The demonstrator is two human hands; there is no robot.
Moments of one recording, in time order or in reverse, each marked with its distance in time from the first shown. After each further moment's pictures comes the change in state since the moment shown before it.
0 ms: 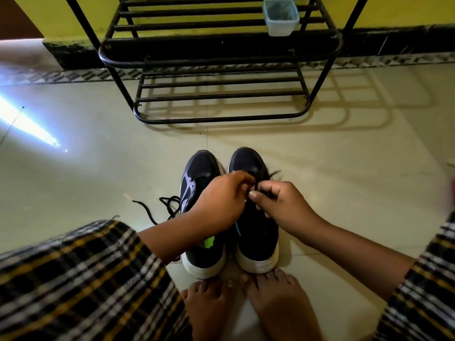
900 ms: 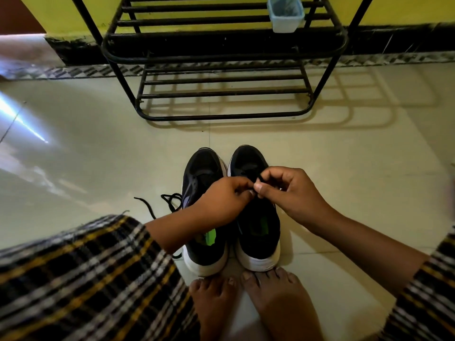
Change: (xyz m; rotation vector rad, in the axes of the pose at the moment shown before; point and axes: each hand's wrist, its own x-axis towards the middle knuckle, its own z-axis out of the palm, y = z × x) left_hand 0.003 -0.011 0.003 -0.279 -0.177 -0.121; right_hand 0.005 -0.004 -0.014 0.145 0.002 -0.138
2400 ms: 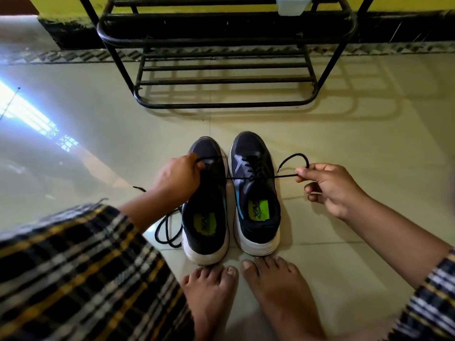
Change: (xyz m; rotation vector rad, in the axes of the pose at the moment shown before) left_hand 0.008 -0.057 -0.047 0.544 0.382 -0.137; right_hand 0.004 0.040 -0.049 0.228 0.334 0.619
